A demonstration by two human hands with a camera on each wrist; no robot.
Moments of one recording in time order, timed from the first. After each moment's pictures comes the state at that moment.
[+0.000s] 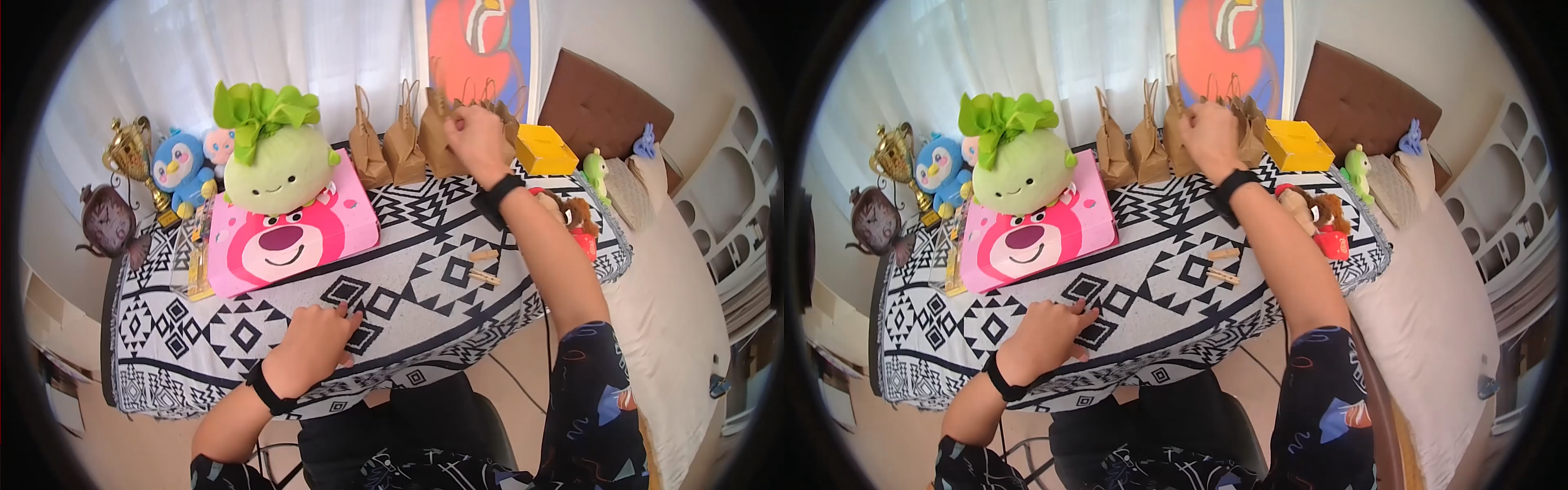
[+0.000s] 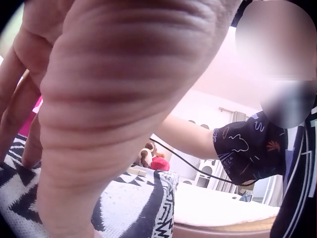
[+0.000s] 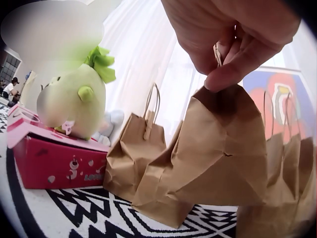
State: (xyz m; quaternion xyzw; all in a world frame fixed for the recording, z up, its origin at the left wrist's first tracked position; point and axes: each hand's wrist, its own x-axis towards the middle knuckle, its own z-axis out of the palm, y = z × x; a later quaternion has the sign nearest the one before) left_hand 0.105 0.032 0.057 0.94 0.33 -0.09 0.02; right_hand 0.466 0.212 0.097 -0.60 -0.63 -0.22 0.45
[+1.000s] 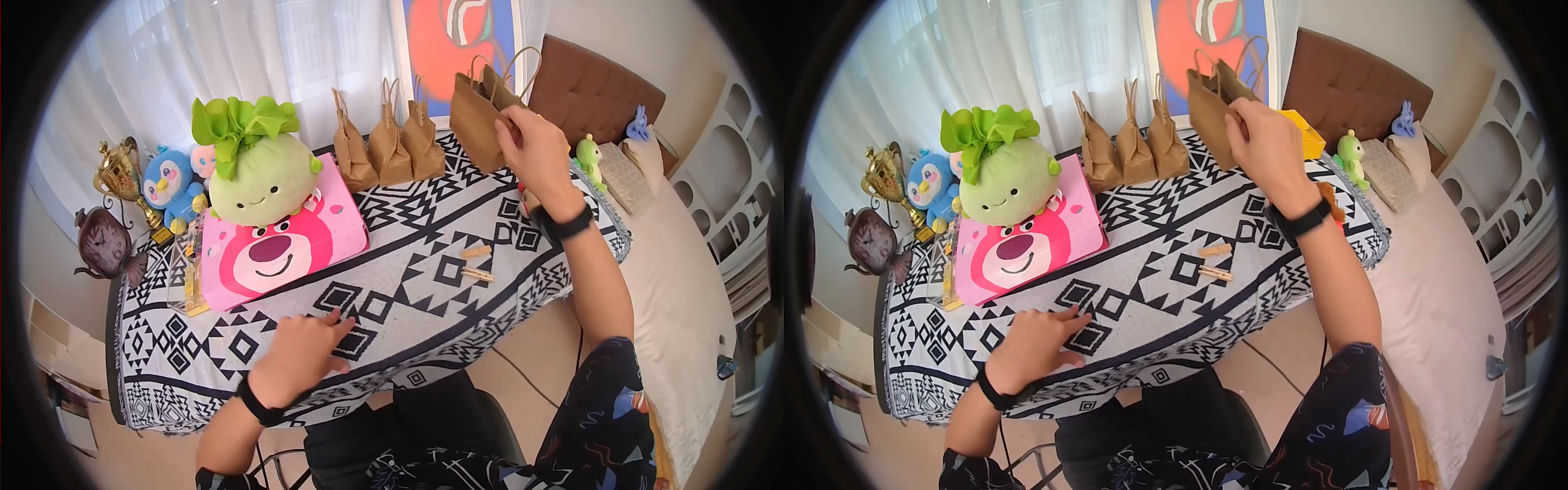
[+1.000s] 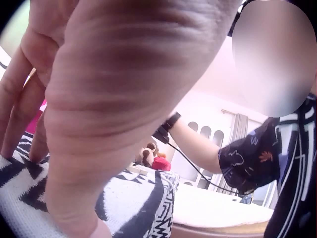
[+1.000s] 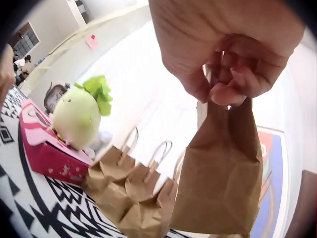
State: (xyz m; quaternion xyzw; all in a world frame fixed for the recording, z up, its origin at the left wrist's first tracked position) left_hand 0.099 0.033 0.065 0.94 0.33 -0.07 0.03; right_hand 0.505 0.091 0.142 -0.61 -0.66 -0.24 0.38
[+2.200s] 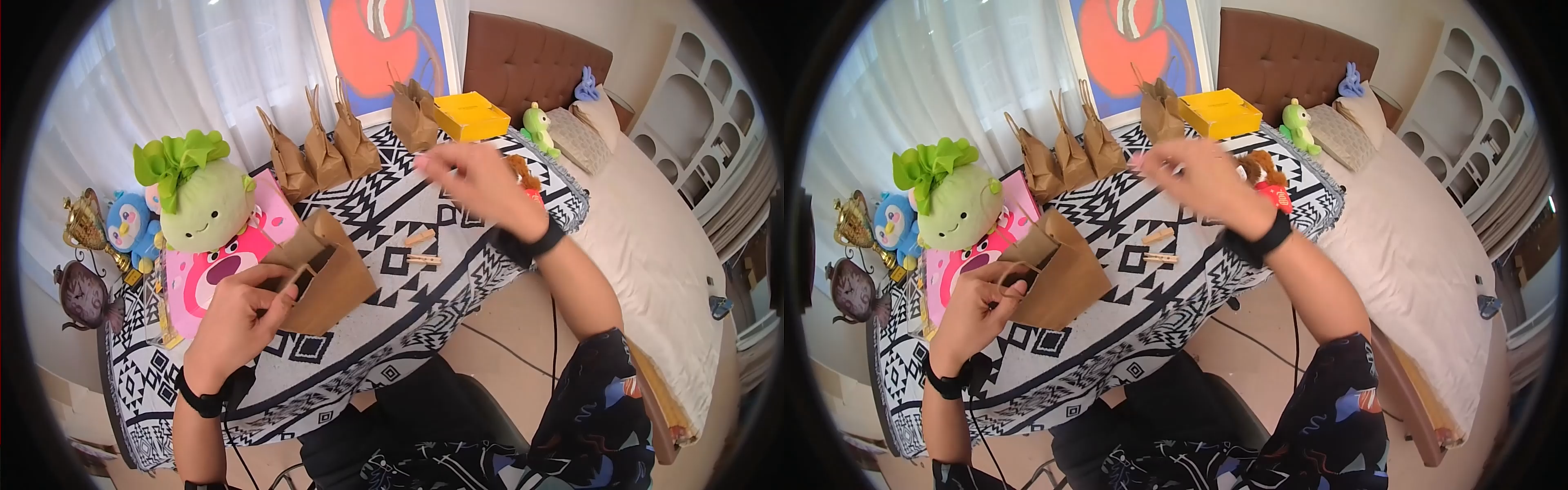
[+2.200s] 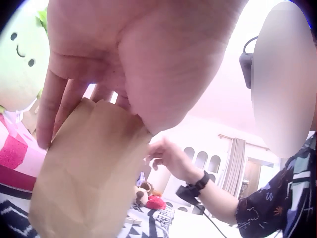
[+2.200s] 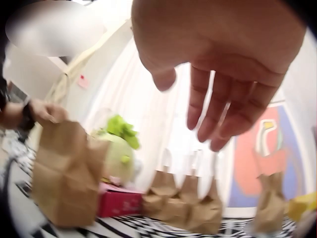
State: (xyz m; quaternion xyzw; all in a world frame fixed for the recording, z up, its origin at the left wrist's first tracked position) left_hand 0.128 0.056 0.129 0.91 0.28 0.22 0.21; right_hand 0.497 0.014 0.132 -0.59 -0.71 0.02 0.37
